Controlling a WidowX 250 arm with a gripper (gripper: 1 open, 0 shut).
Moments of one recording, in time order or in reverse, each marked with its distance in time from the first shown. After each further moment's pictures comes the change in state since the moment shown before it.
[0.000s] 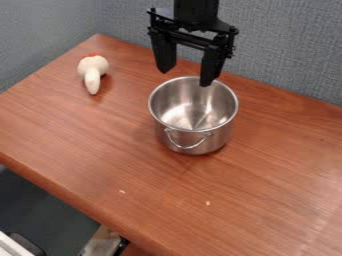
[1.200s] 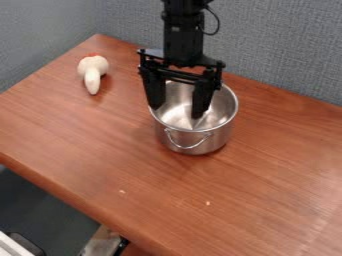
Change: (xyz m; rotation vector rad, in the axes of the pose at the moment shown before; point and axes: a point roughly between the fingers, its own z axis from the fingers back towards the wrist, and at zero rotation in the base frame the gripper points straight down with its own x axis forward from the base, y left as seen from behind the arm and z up) arm -0.013 0.003 -0.044 -0.085 0.152 0.111
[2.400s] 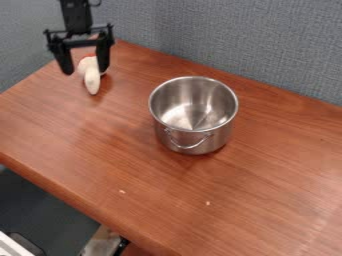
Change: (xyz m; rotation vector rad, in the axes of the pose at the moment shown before) arm 0.063 0.198 -0.008 -0.110 0.036 0.436
